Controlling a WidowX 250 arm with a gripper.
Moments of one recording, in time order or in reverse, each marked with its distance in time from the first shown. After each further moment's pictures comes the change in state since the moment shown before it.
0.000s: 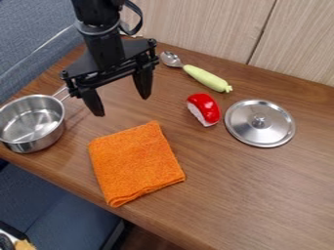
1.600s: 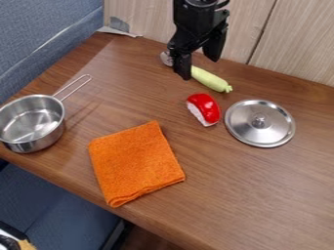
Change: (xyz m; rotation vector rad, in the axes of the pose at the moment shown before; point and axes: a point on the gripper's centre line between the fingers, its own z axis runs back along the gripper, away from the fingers) arm 0.044 -0.128 -0.058 0.037 -0.048 0.267
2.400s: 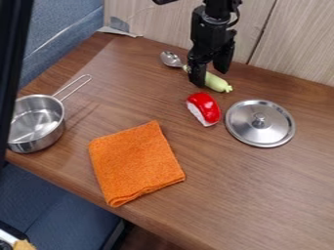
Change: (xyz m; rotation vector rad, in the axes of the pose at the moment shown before) arm 0.007 -0.040 -0.068 0.093 0.077 0.017
